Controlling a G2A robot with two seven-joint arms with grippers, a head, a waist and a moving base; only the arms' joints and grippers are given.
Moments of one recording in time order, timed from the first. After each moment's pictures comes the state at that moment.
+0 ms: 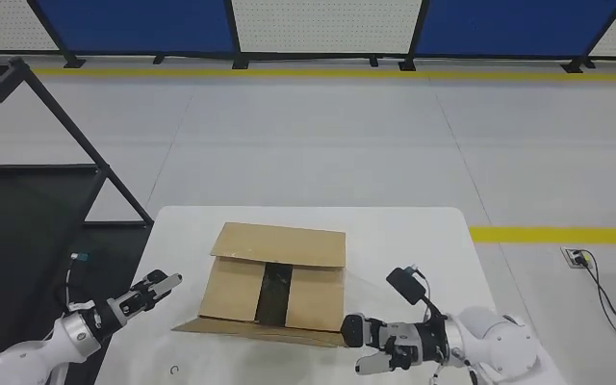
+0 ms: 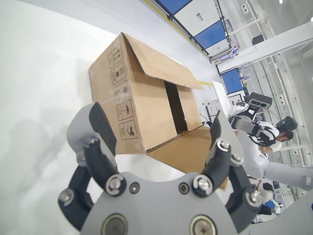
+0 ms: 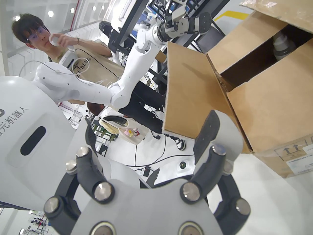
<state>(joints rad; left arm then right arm) 1.28 -1.01 -1.86 -1.68 0.00 -0.32 -0.96 -1.05 -1.12 1.28 -1.71 0.27 -0.55 1.27</state>
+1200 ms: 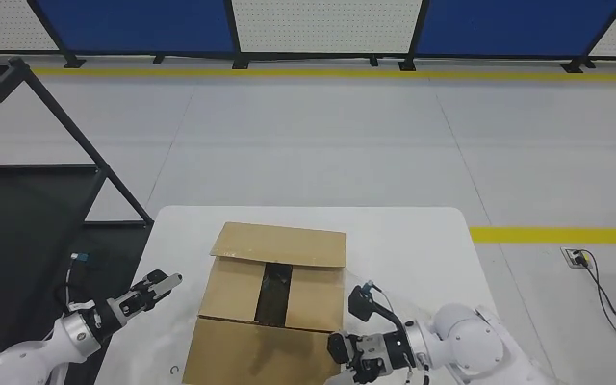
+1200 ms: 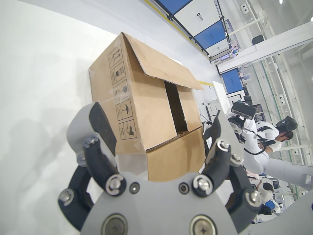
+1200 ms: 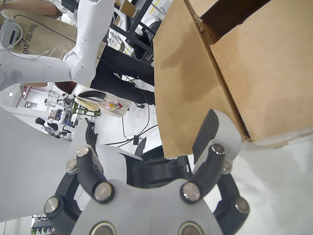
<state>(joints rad) 1.28 -1.01 -1.86 -1.68 0.00 -0.32 -0.96 -0.95 -1.10 1.11 -1.67 0.06 -0.48 1.27</state>
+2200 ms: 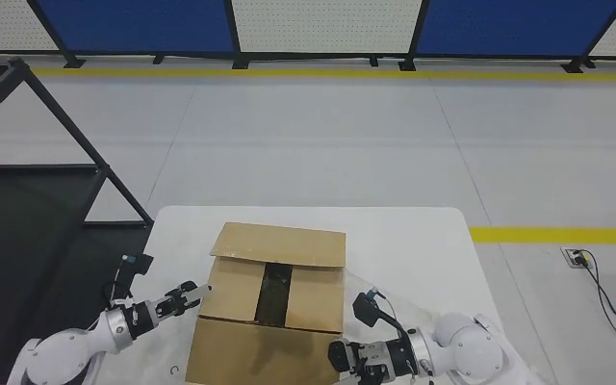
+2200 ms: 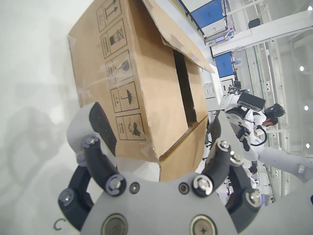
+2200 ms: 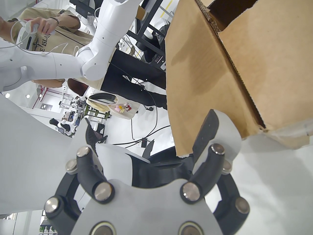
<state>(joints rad) 1.16 -1.01 -1.65 -1.48 -0.04 -0.39 -1.03 -0.99 -1.08 1.09 -1.63 0.13 -0.53 1.22</state>
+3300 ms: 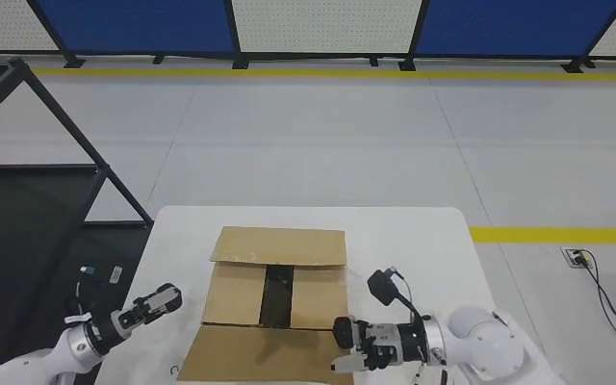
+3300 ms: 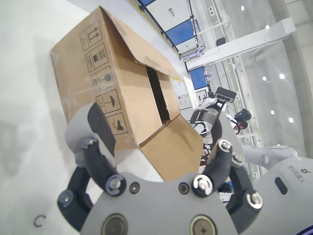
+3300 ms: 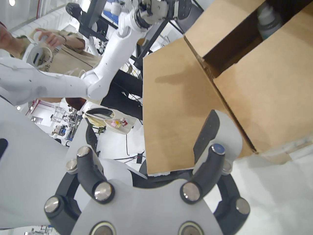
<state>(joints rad) 1.29 -0.97 -1.79 -1.52 -0.31 -0.45 -1.04 -0.98 -1.06 1.16 -1.75 0.17 -0.38 1.08</state>
